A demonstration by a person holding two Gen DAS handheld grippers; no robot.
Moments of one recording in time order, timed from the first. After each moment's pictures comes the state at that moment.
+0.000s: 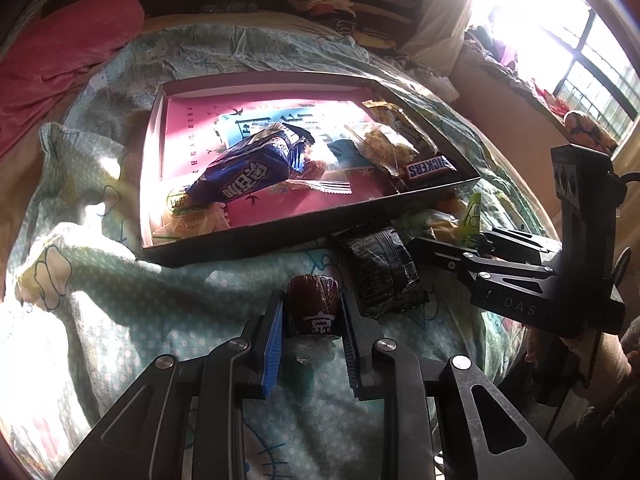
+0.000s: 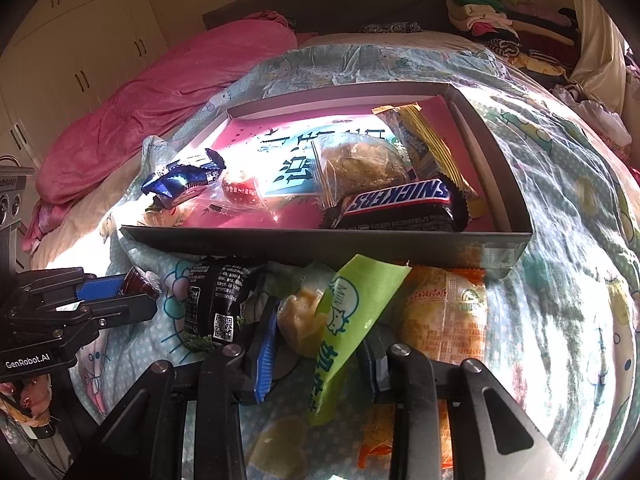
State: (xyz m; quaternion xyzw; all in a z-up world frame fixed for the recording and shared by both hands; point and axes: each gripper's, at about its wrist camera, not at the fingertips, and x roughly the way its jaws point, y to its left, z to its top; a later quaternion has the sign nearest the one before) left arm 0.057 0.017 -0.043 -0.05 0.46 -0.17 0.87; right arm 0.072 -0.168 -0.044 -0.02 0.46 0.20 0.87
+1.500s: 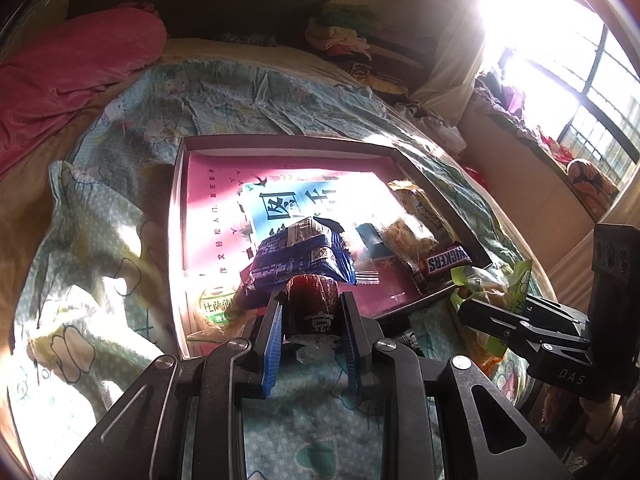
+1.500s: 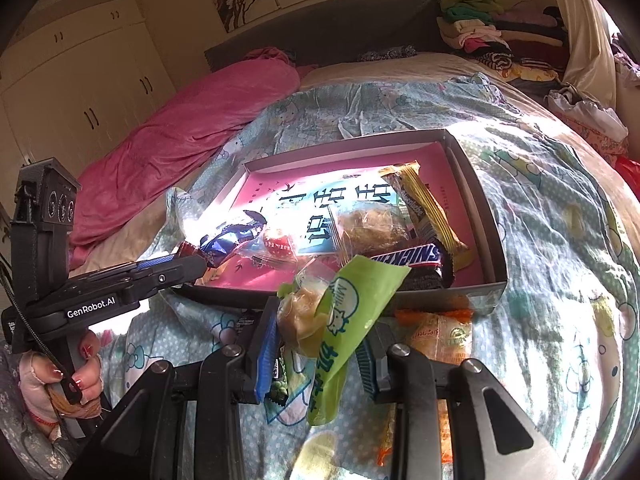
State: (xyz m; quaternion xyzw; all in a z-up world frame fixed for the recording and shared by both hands) left arm 0.098 0.040 -0.020 -0.10 0.40 -0.15 0.90; right arm 0.068 -0.172 -0.002 0.04 0.41 0.21 0.89
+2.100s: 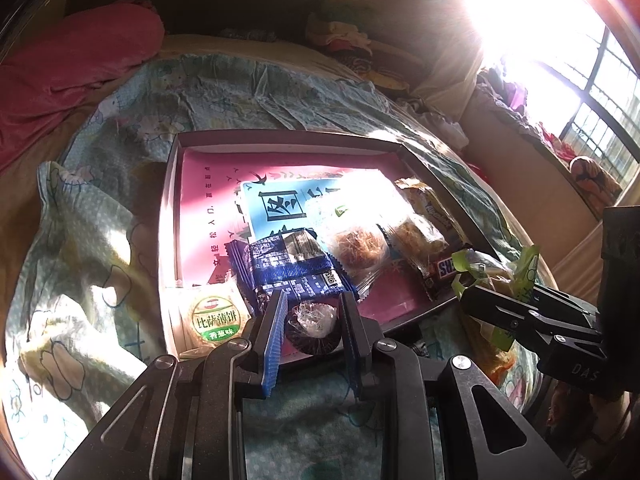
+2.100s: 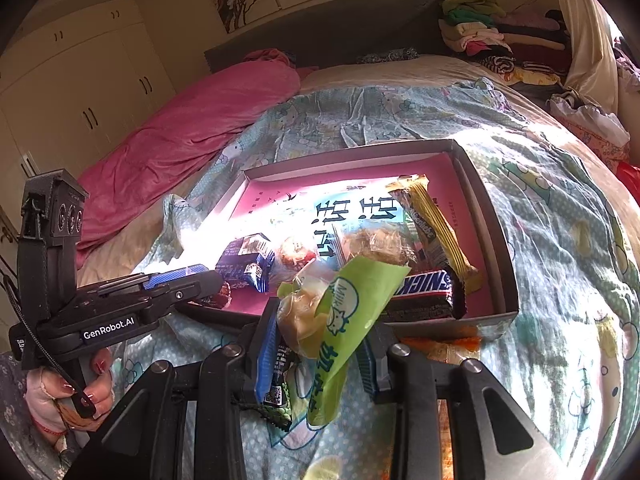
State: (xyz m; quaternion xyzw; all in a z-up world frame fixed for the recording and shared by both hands) left arm 0.113 0.036 -0.029 -0.09 0.41 -0.15 0.89; right arm 0.084 -0.163 0.001 0.03 0.41 0.21 0.89
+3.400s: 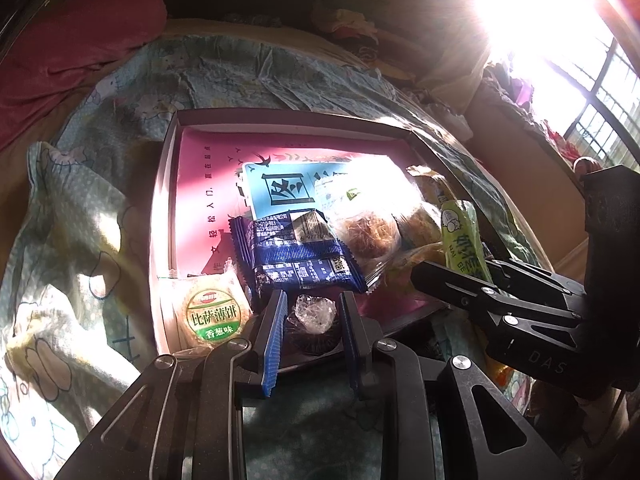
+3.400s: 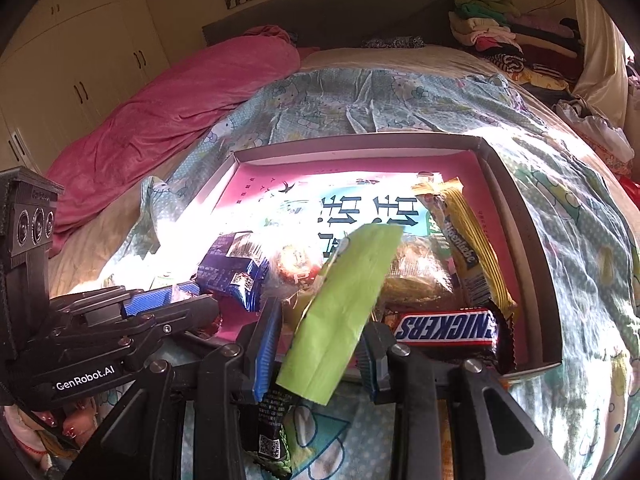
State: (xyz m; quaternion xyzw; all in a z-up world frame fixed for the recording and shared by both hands) left arm 0.123 0.036 -0.043 -0.10 0.44 -0.15 0.88; right arm 0.118 -0.131 -0.019 -0.01 0.44 0.19 0.88
